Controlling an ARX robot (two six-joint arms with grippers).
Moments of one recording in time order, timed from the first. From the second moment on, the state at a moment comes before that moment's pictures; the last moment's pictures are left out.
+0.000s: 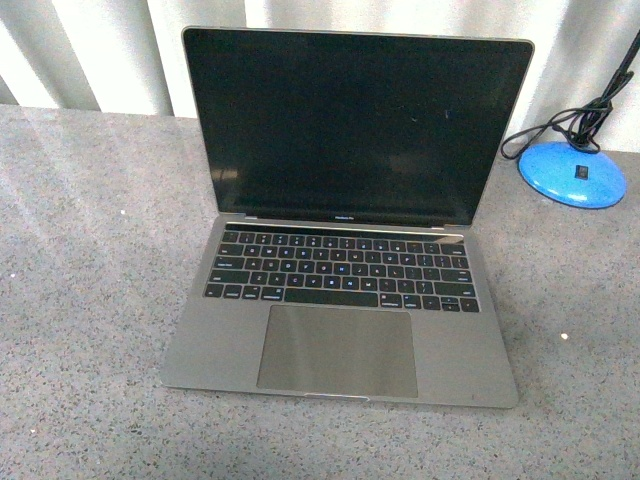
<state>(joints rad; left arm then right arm) 0.00 0.00 0.02 0.00 0.00 0.00 0.00 0.00 0.02 0.00 0.00 -0.01</state>
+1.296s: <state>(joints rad) -0.05 0.12 0.07 -0.13 -0.18 0.00 0.01 0.24 0.15 -0.34 0.21 0.07</state>
